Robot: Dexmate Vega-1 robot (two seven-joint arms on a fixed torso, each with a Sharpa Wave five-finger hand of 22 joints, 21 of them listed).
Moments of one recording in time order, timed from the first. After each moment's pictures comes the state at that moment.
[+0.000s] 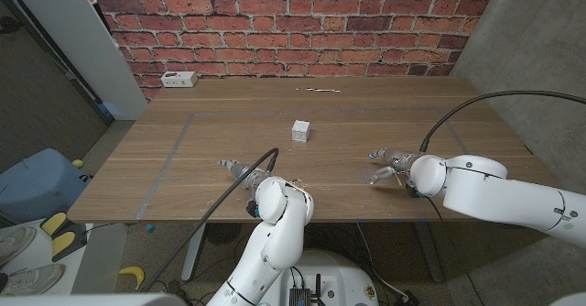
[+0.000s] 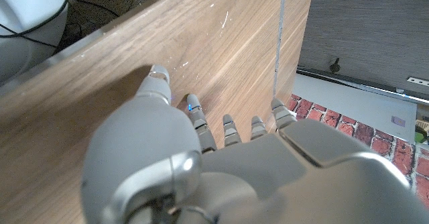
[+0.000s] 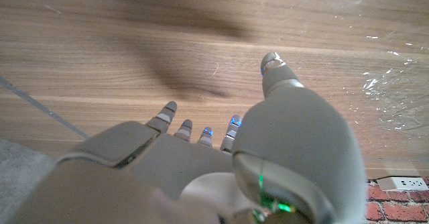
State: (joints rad) left arm 1.25 0.13 0.60 -2.05 2.51 0.45 -1.33; left_hand 0.99 0.10 0.21 -0.13 0.19 0.48 -0.22 0.34 0.28 0.01 -0.06 0.27 0.21 -0.13 0.10 0.20 0.17 -0.06 0.21 0.23 0.19; right arm -0.71 -1.13 -0.87 -2.54 0.22 -1.31 -0.14; right_hand 0.98 0.04 0.24 -0.12 0.24 0.11 -0.22 0.20 0.24 -0.18 -0.07 0.20 0.20 -0.17 0.03 0.20 0.20 -0.05 0.08 0.20 0.18
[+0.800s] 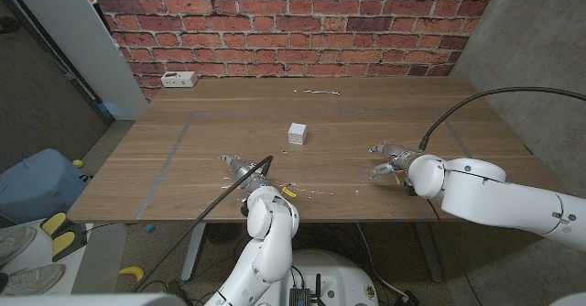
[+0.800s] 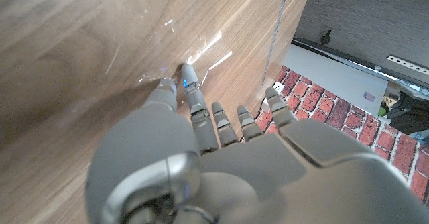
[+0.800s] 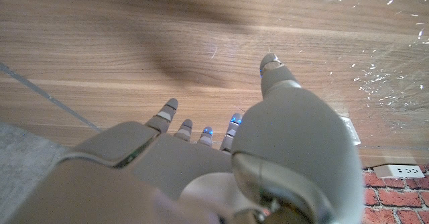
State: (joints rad) left arm 1.28 0.19 0.58 -1.97 2.38 0.63 -1.00; left_hand 0.80 0.05 0.14 -0.06 0.21 0.66 -0.20 0.29 0.20 0.18 -0.12 0.23 0.21 0.03 0.02 0.19 0.18 0.07 0.19 0.21 0.18; right arm -0.73 -1.12 -0.87 -2.54 0.18 -1.31 -0.20; right_hand 0.98 0.06 0.22 -0.11 0.24 0.13 -0.22 0.22 0.24 -0.18 -0.07 0.21 0.20 -0.17 0.03 0.21 0.20 -0.02 0.08 0.20 0.18
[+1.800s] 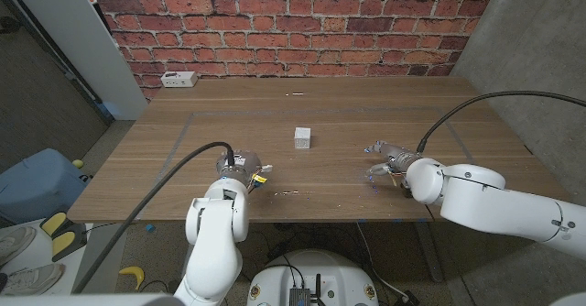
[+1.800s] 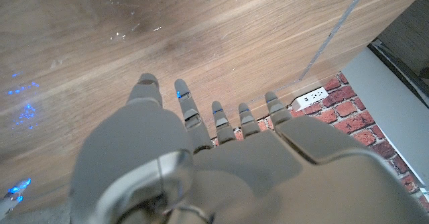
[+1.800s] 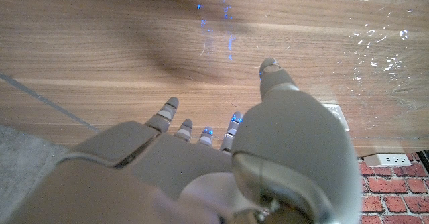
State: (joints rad) left arm 1.49 0.30 0.40 -2.45 1.77 0.56 -0.77; left_hand 0.79 0.05 0.08 -0.08 0.22 0.59 -0.16 0.24 0.23 0.11 -0.05 0.21 0.22 -0.02 0.10 0.18 0.18 -0.02 0.21 0.20 0.19; right arm -0.77 -1.11 -0.85 -2.55 0.17 -1.28 -0.24; right_hand 0.96 0.08 0.21 -0.10 0.23 0.15 -0.22 0.22 0.24 -0.18 -0.07 0.21 0.20 -0.17 0.03 0.21 0.20 0.00 0.08 0.20 0.18
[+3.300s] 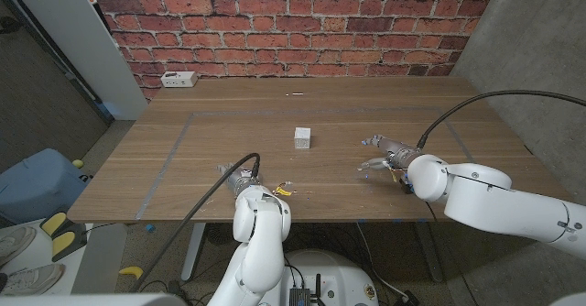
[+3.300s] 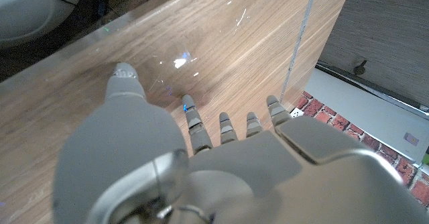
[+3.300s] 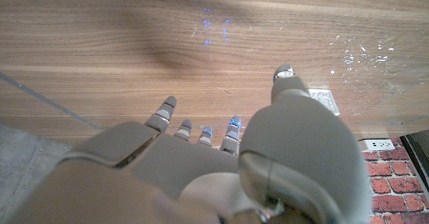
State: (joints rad) left arm 1.40 0.15 0.52 -2.19 2.34 0.49 -1.10; left_hand 0.90 0.00 0.03 -0.12 0.30 0.43 -0.22 0.25 0.27 0.00 -0.06 0.24 0.23 -0.12 0.09 0.19 0.18 -0.04 0.21 0.21 0.19; right arm -0.81 -1.12 -0.80 -2.55 0.13 -1.21 -0.21; right_hand 0.87 0.06 0.13 -0.06 0.22 0.09 -0.20 0.20 0.24 -0.17 -0.05 0.20 0.20 -0.17 0.04 0.21 0.20 -0.01 0.11 0.20 0.18
